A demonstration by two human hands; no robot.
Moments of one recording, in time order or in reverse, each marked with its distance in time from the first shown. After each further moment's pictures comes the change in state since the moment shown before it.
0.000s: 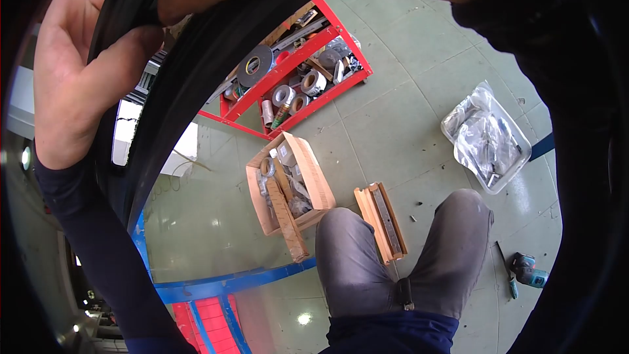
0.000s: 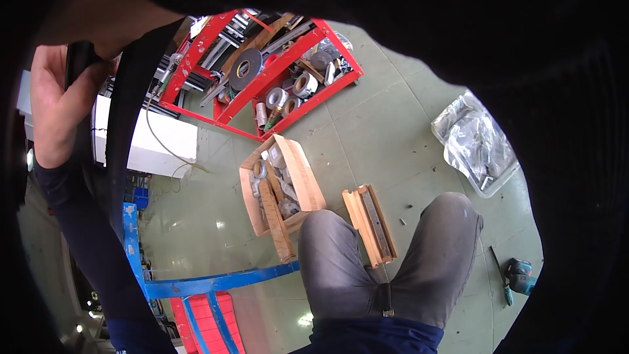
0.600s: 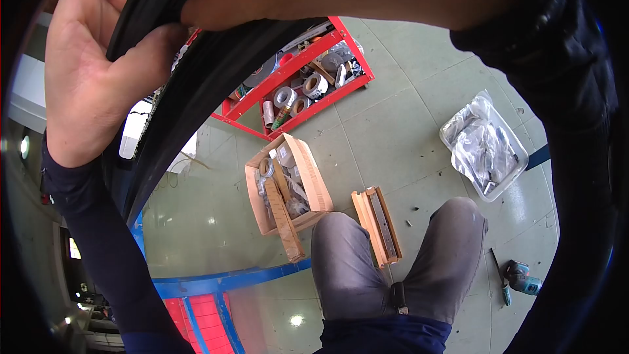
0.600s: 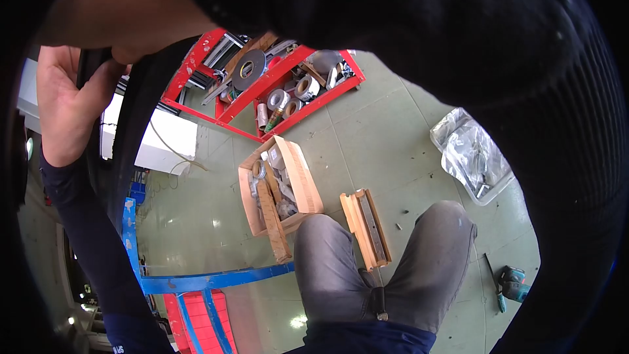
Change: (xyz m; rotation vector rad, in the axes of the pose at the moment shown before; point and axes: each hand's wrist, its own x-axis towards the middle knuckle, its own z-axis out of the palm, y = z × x) left_hand -0.008 0.004 0.011 -0.054 0.033 0.118; right_hand 0.017 -0.003 0.005 0.050 -0.041 -0.054
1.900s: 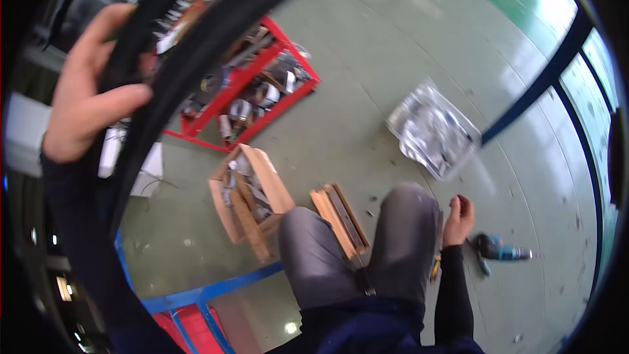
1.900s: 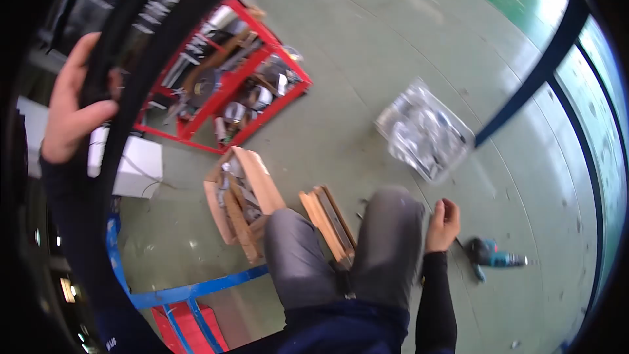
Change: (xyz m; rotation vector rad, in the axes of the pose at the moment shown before) left_hand 0.027 0.027 0.007 -0.341 -0.328 -0.238; right_hand -0.388 -0.444 0.123 -0.080 0.935 2.322
